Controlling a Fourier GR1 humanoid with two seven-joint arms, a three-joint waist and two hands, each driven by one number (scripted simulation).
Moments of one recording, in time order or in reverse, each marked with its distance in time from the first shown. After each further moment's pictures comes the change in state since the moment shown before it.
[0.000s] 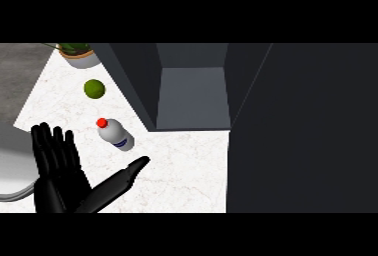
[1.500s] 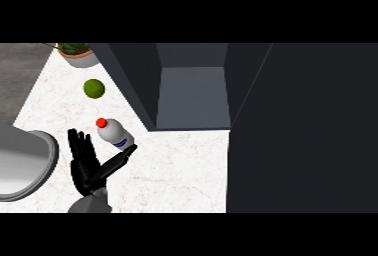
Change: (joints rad) left arm -0.241 -0.005 0.433 0.976 0.603 -0.439 -0.766; right arm 0.242 -0.012 -0.071 0.007 -0.002 0.129 -0.239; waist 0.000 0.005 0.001
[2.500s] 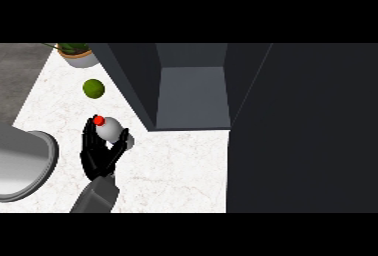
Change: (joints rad) left arm -0.238 0.004 0.152 0.415 0.133 -0.337 -0.255; right arm 0.053 -0.013 -0.095 0.009 -0.017 0.048 -0.063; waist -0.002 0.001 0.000
